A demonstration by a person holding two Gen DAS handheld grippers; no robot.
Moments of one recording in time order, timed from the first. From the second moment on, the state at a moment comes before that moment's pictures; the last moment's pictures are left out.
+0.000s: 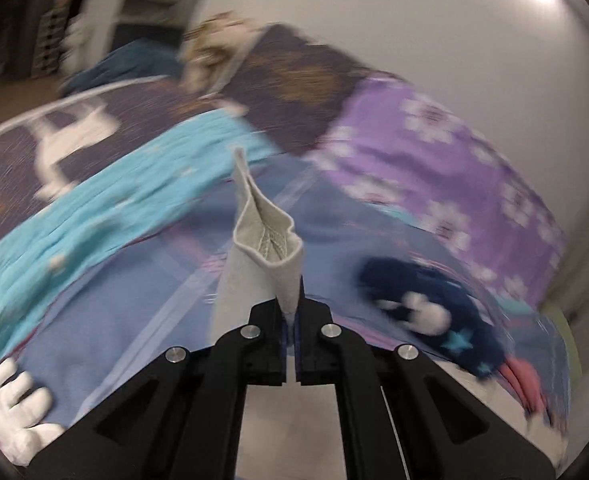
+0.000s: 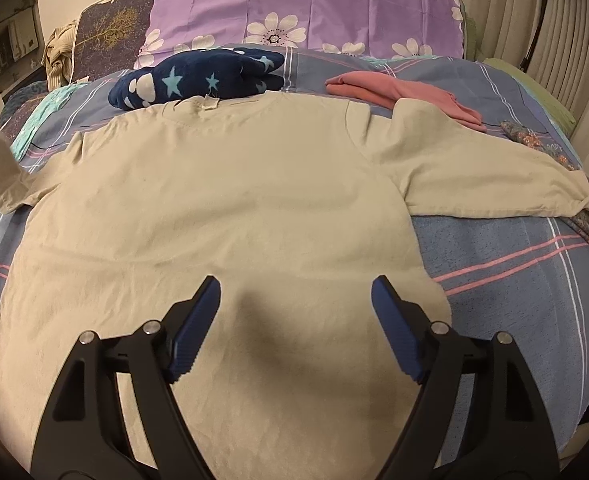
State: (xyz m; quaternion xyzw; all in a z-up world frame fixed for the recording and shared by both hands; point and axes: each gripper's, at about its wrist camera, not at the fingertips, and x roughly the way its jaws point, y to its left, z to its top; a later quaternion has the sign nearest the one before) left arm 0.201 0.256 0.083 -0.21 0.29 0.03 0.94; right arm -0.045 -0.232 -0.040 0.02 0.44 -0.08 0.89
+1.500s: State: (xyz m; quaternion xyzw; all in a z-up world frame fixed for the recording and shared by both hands) left arm 0.140 -0.087 -0.017 -0.09 0.41 -0.31 0.85; right arm 0.165 -0.231 -0.015 0.22 0.51 0.11 0.82
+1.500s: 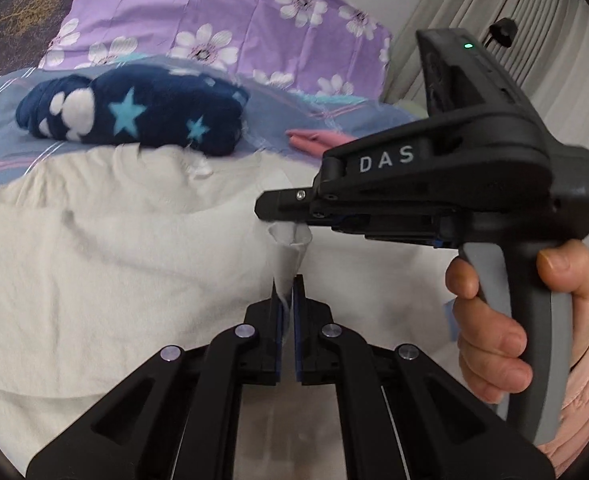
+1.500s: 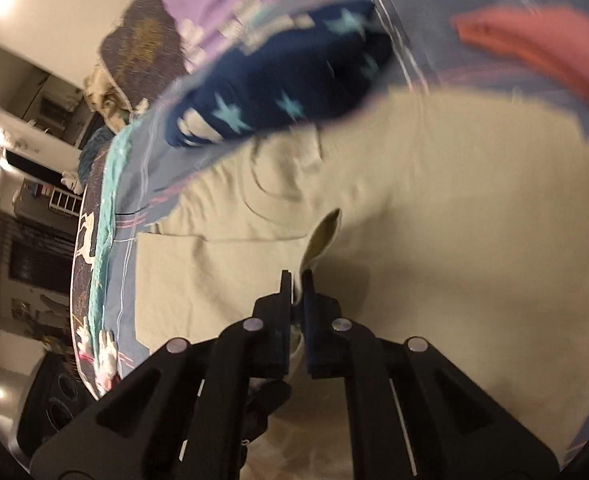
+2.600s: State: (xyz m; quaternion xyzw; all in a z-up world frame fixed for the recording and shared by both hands) left arm 0.157 0.095 -0.063 -0.06 0.43 -0.05 0.90; right arm 0.077 -0.290 -0.078 0.11 0.50 0.04 0.86
